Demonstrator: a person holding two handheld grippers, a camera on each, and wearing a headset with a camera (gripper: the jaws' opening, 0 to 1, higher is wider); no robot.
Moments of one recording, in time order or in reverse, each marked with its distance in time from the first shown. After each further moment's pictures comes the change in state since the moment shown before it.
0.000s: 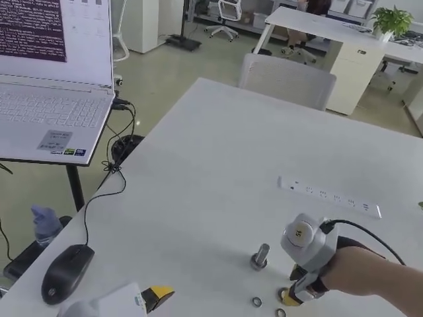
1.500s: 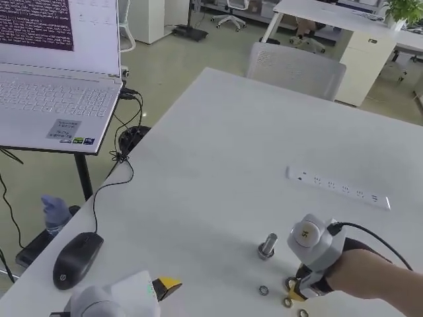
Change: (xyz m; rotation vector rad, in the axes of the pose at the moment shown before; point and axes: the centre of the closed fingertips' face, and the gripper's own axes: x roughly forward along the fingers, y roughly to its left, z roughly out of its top) left arm 0.001 -0.001 -0.005 0.000 0.031 0.002; right arm 0.013 0.000 -0.008 0.041 -0.012 -0.032
